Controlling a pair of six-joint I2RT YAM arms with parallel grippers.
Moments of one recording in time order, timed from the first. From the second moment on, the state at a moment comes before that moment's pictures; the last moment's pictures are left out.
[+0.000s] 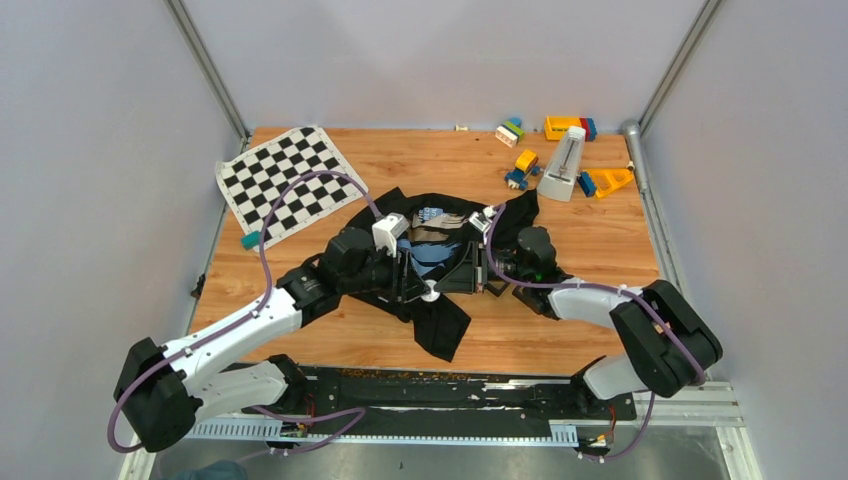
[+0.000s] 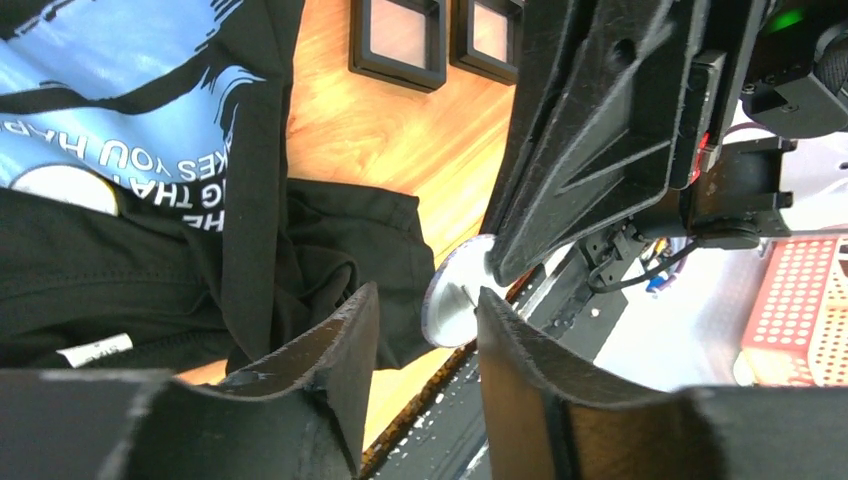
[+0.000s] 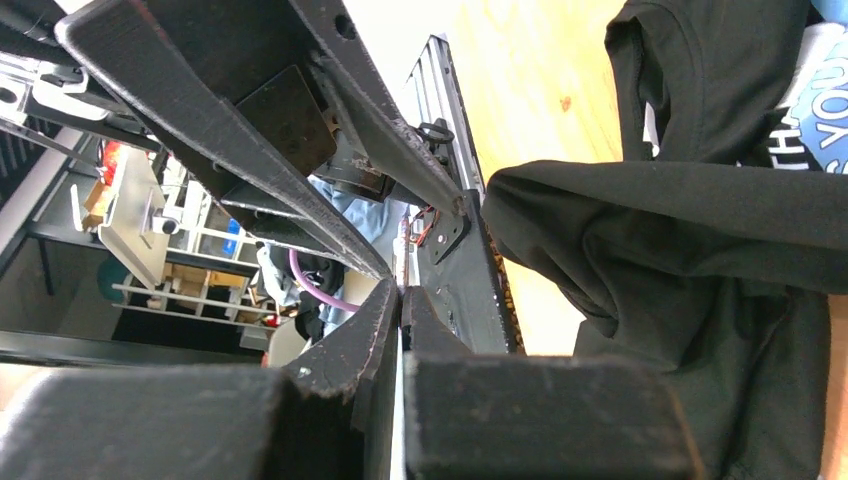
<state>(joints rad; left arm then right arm) -0.78 1.05 0.71 -0.18 0.29 -0.53 0.56 1.44 0.49 0.85 -0.95 1.00</state>
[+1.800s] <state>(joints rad) -0.59 0.95 0.42 0.35 0.59 -0.87 0.56 1.31 0.48 0.77 -0.86 0.90</state>
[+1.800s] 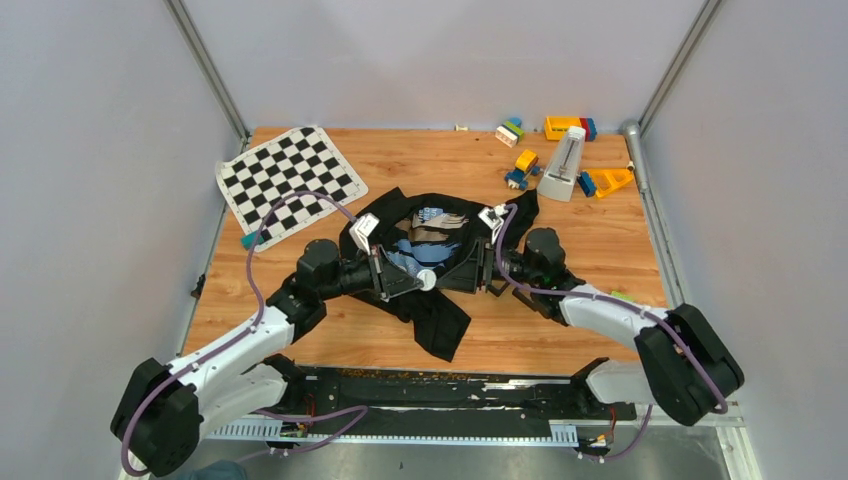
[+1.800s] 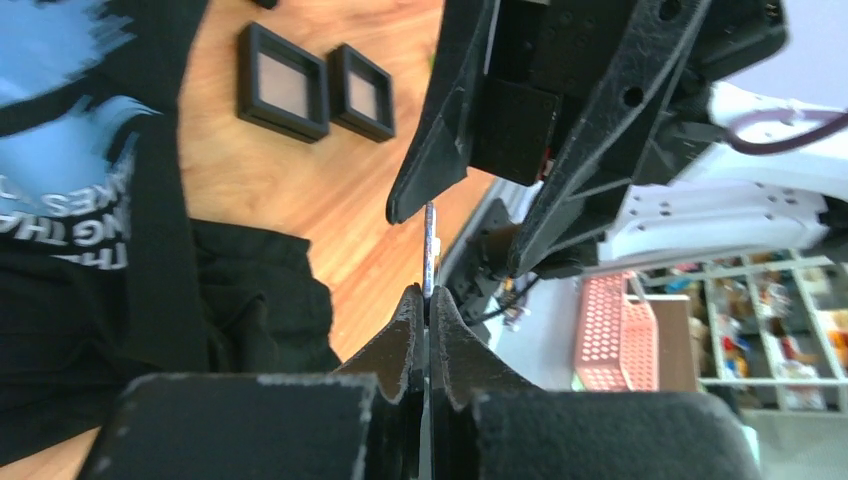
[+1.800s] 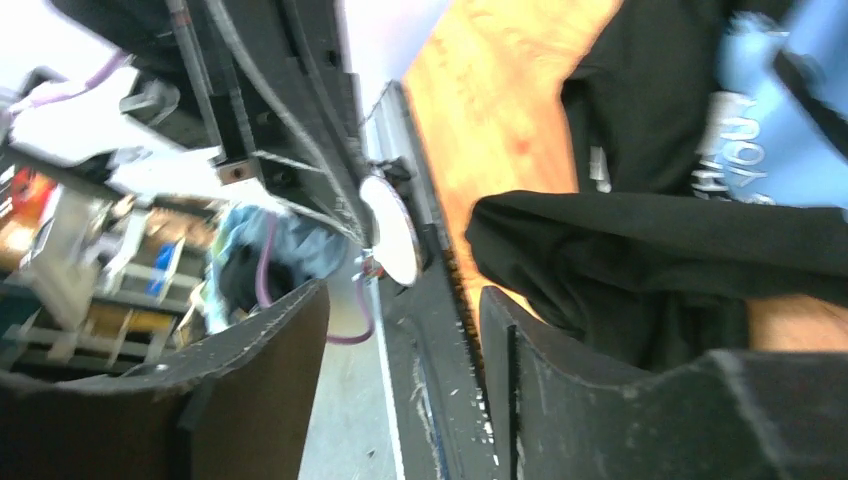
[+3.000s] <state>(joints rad) -0.58 1.34 0.93 -0.43 -0.21 -0.28 0.63 1.59 0.93 -0.45 0.07 0.37</state>
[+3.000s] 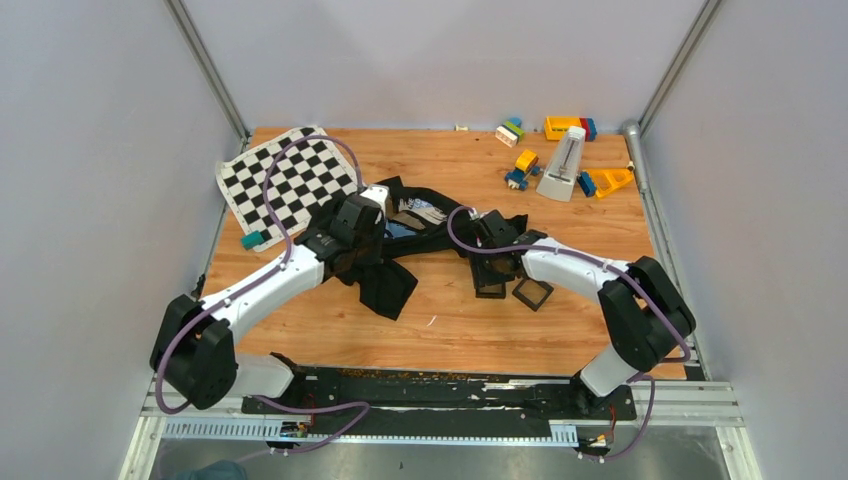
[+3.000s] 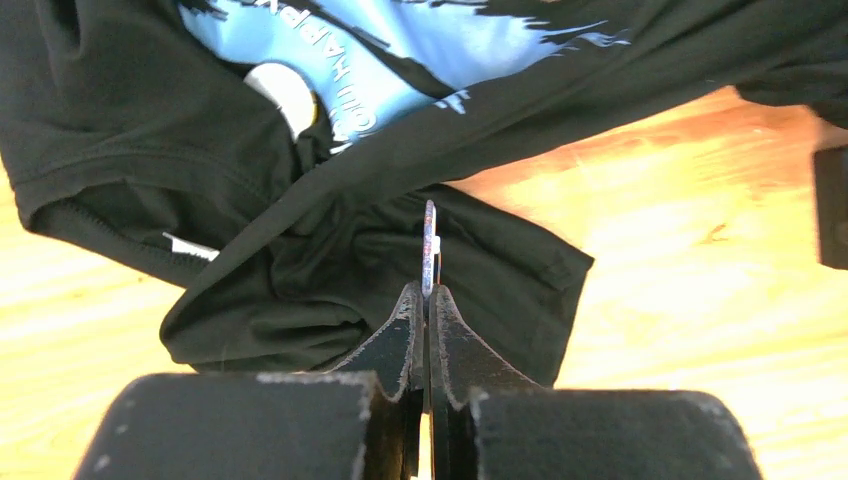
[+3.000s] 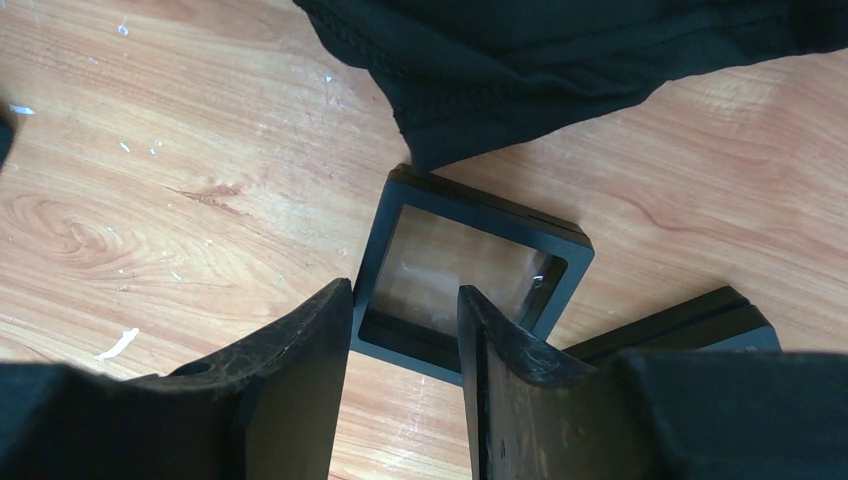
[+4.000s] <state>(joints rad) -0.60 1.25 0.74 -0.25 -0.14 -0.23 0.68 1.52 0.90 -0.49 -0.02 0.40</state>
